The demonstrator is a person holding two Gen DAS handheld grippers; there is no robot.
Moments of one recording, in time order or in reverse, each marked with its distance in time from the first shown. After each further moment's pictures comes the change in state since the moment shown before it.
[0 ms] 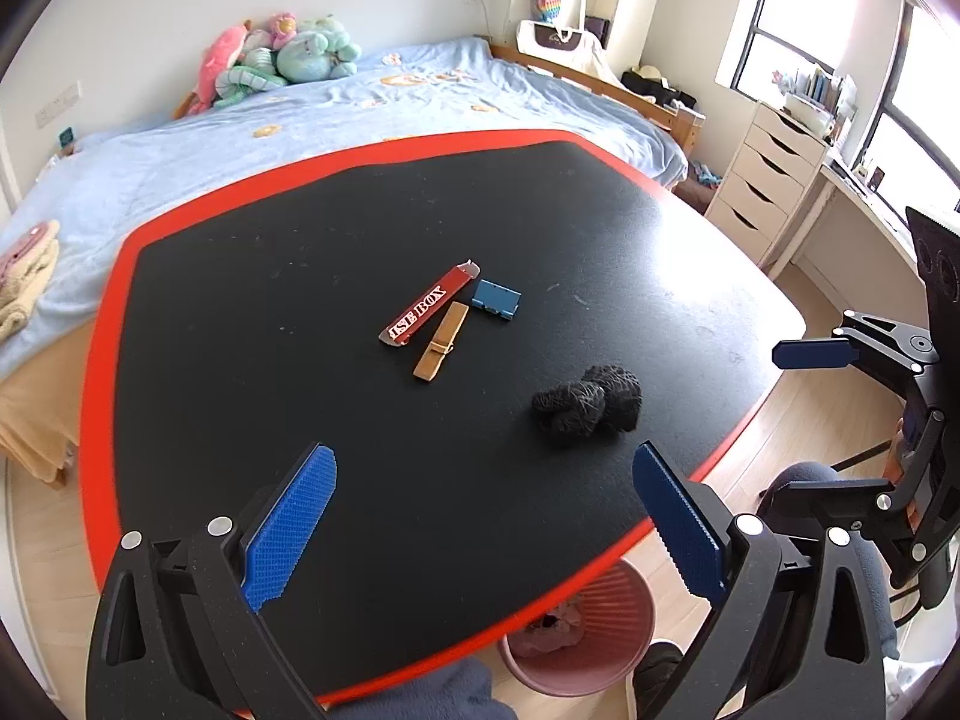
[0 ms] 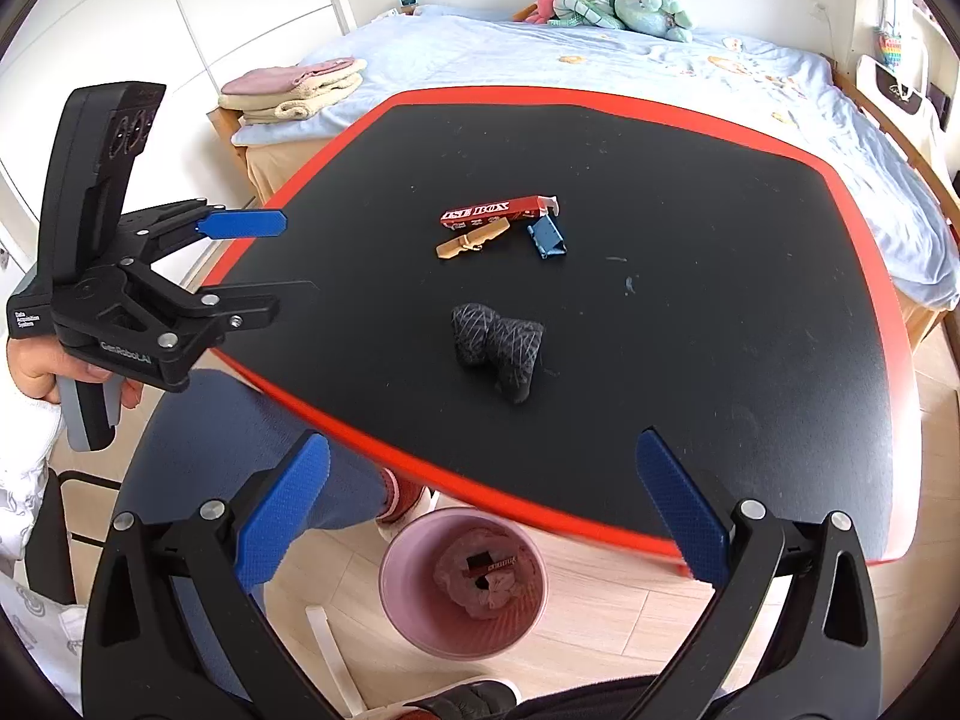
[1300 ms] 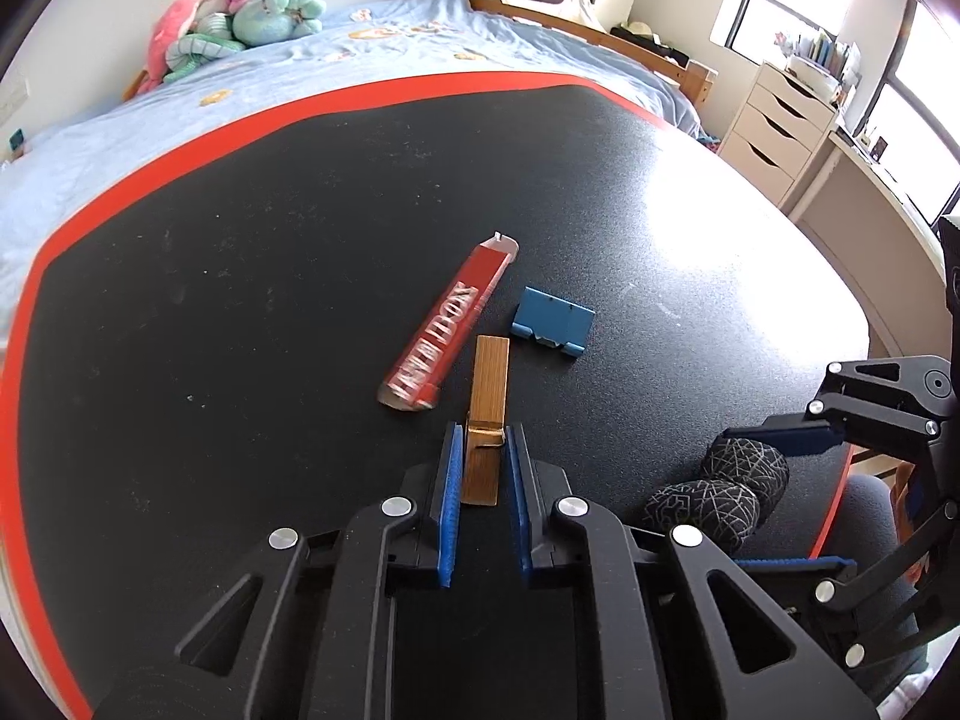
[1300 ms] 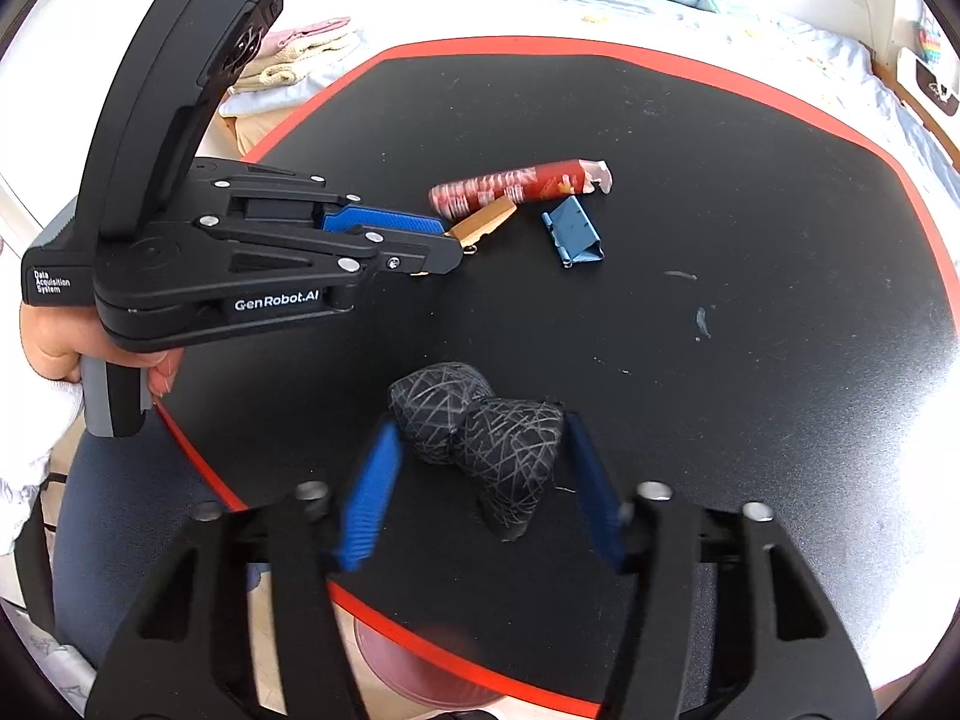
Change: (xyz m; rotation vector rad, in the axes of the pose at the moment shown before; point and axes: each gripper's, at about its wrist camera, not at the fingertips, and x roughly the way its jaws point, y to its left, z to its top) left arm 0.103 0.028 0.033 0.040 0.097 -0.042; right arm 0.090 -0.010 0.029 -0.032 0.071 0.035
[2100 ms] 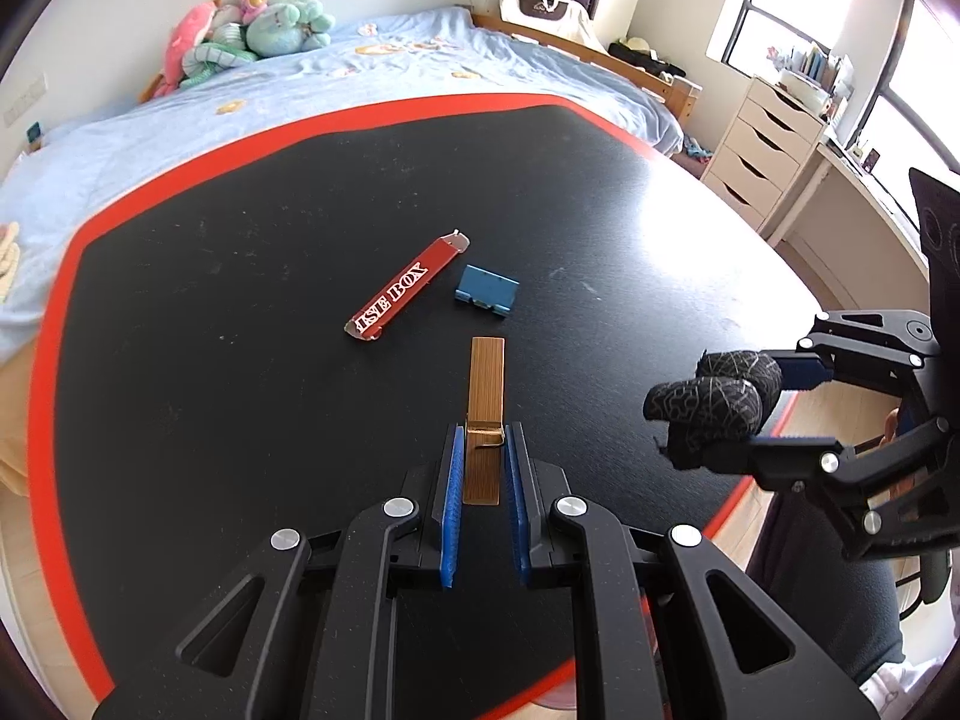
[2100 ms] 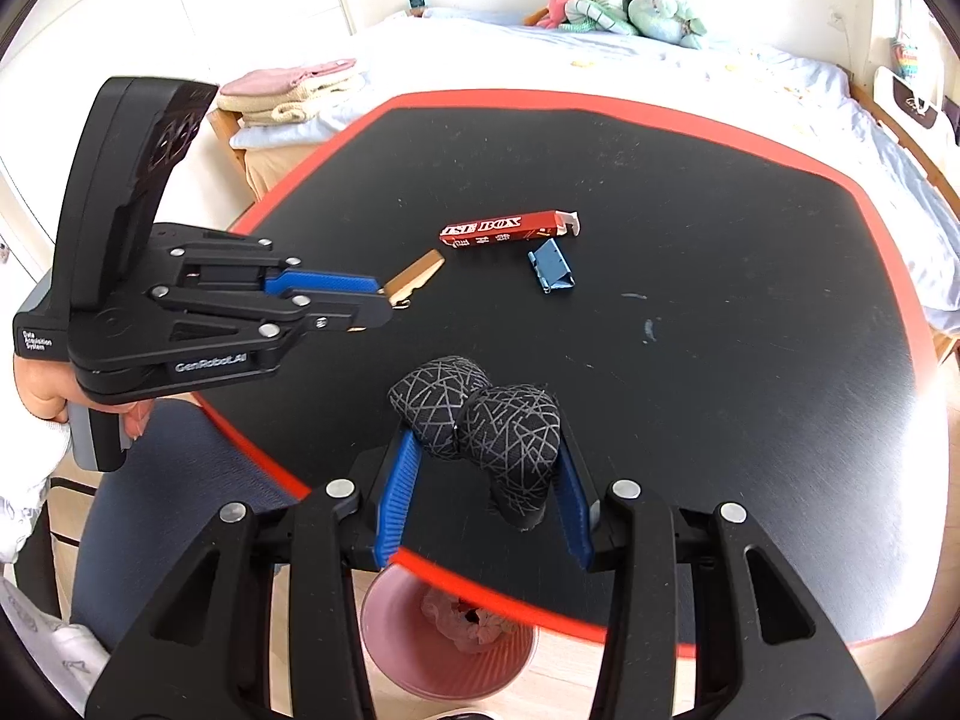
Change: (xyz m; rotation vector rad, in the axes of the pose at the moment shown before) left arm -0.055 -0.028 -0.023 -0.017 -0.031 0.003; right arm -0.063 0.008 -0.011 0.004 -0.096 -0.020
